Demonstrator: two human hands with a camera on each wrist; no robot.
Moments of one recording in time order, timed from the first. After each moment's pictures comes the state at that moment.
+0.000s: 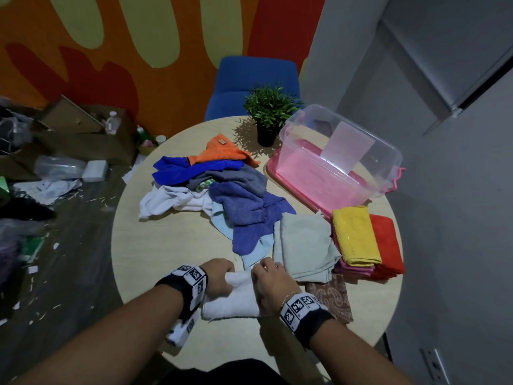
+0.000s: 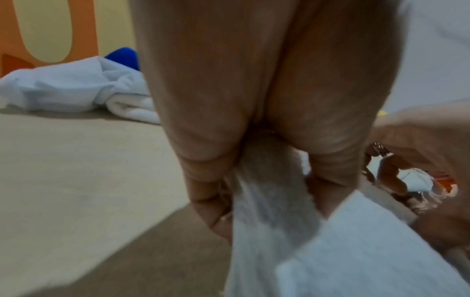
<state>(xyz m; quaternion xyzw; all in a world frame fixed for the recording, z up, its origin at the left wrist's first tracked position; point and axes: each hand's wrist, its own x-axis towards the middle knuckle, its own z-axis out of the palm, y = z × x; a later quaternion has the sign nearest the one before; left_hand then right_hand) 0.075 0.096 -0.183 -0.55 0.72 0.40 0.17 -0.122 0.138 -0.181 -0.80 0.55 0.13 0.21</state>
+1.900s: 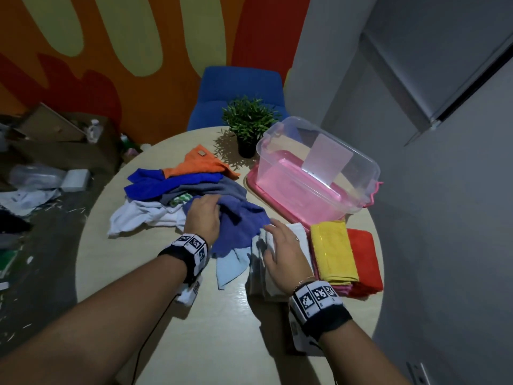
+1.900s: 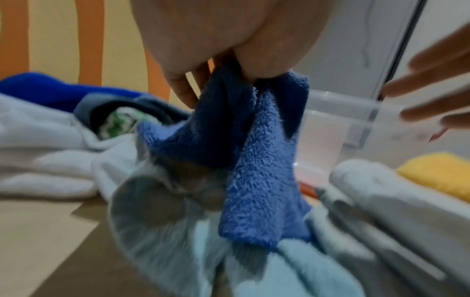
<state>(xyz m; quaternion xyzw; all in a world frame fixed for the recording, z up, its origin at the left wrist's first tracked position) 0.027 -0.020 -0.138 -0.65 0.67 0.19 -0.29 -0.184 0.081 -0.089 -0.72 0.62 -0.19 0.25</state>
